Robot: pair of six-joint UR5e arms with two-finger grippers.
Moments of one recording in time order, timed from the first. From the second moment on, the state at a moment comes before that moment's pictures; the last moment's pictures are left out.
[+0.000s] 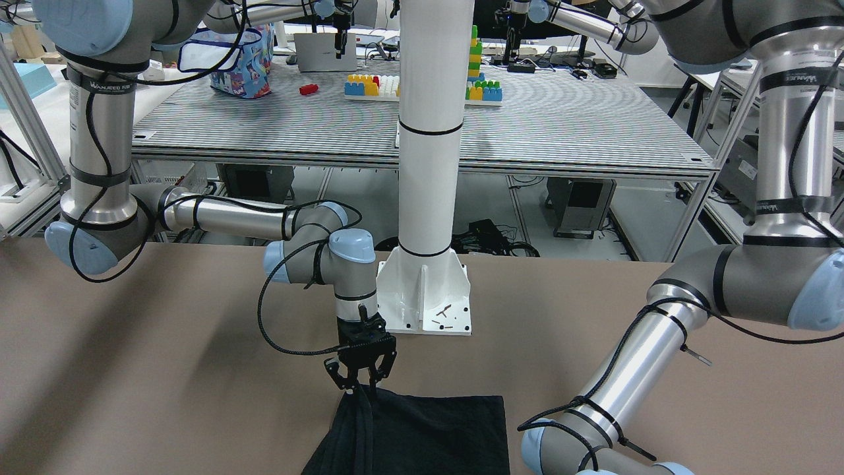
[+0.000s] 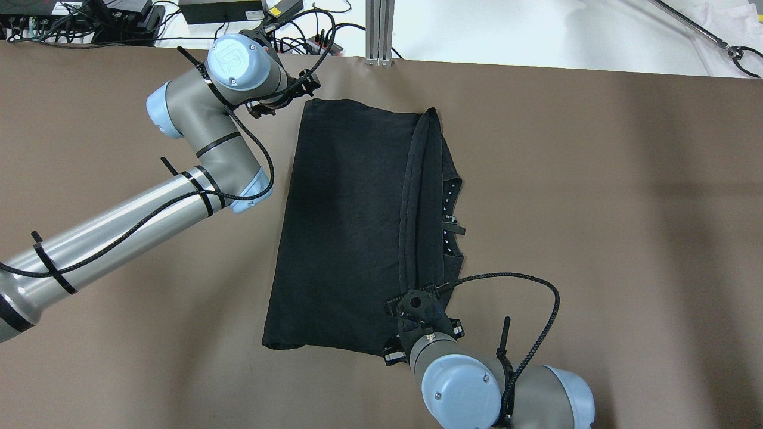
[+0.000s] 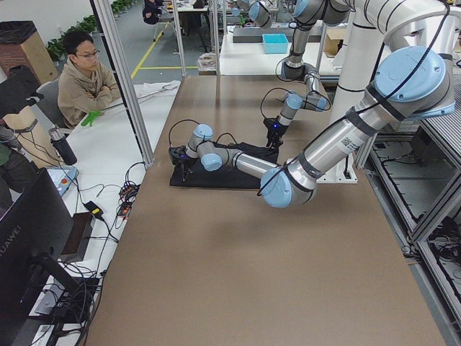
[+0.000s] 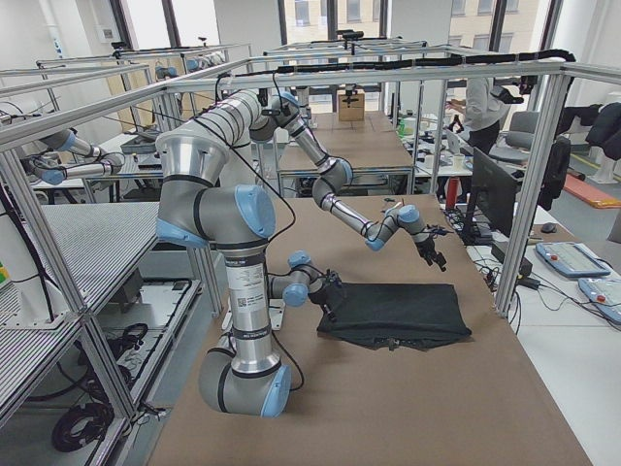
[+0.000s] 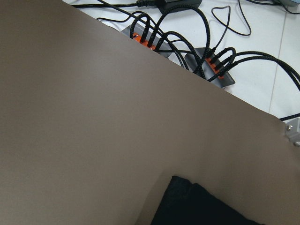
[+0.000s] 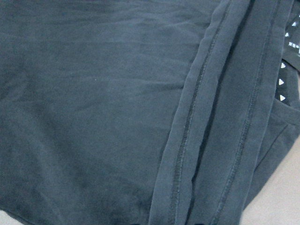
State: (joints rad) left arm -0.87 -2.53 -0.94 -2.21 -1.70 -1.52; right arm 0.23 -1.13 1.90 -1.44 1.34 1.02
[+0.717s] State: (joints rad) left arm -0.87 -2.53 -0.94 -2.20 -1.70 -1.52; right arm 0.21 -1.12 1.87 -1.44 1.34 1.01
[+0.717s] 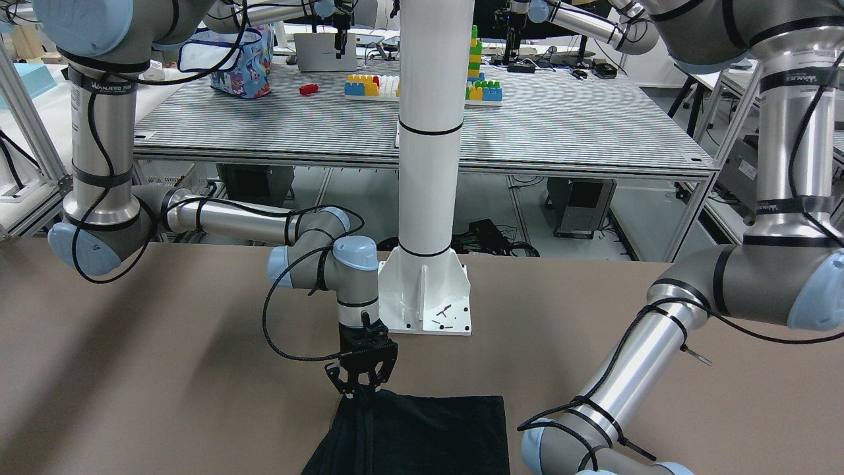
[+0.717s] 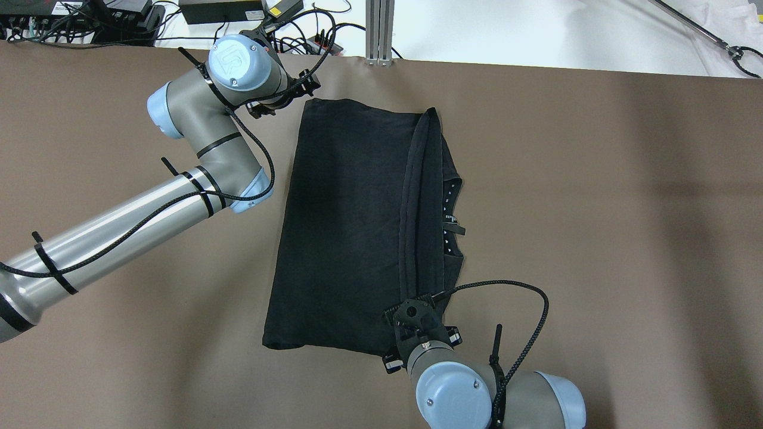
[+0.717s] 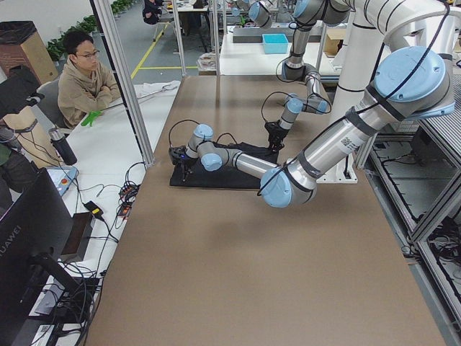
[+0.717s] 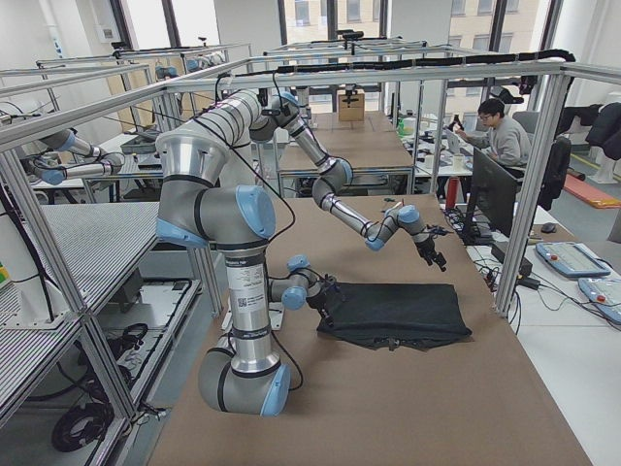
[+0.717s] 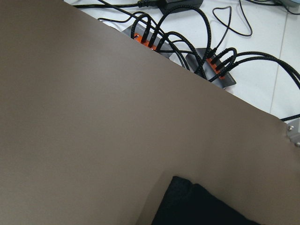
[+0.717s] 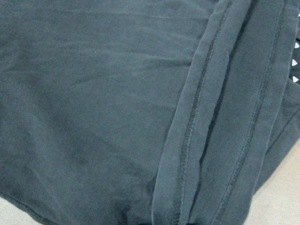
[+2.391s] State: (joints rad) left arm -0.86 -2.53 -0.95 -2.20 -1.69 -1.57; right arm 0.03 -1.34 2.08 -1.46 1.23 1.31
